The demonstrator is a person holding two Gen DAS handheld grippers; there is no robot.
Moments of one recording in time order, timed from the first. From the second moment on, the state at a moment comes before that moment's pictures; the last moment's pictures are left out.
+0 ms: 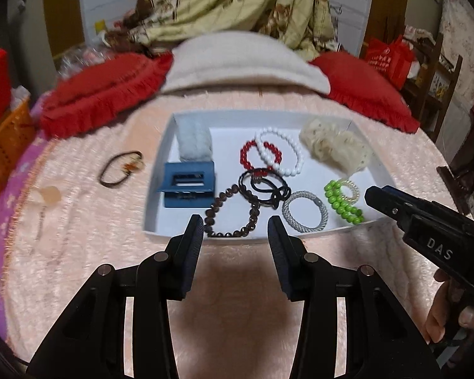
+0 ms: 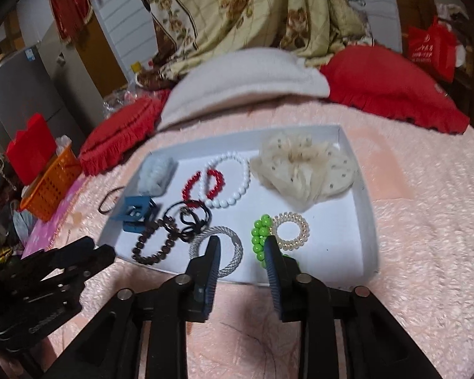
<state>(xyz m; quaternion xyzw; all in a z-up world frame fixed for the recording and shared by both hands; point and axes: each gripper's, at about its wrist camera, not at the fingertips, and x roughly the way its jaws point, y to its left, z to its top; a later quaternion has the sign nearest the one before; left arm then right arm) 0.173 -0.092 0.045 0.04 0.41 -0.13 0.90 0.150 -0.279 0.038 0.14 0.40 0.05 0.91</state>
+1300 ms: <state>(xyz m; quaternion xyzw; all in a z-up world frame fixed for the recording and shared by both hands) 0.074 -0.030 0.057 0.02 0.40 -0.08 0.91 0.031 -0.238 0.051 0.10 0.38 -0.03 0.92</state>
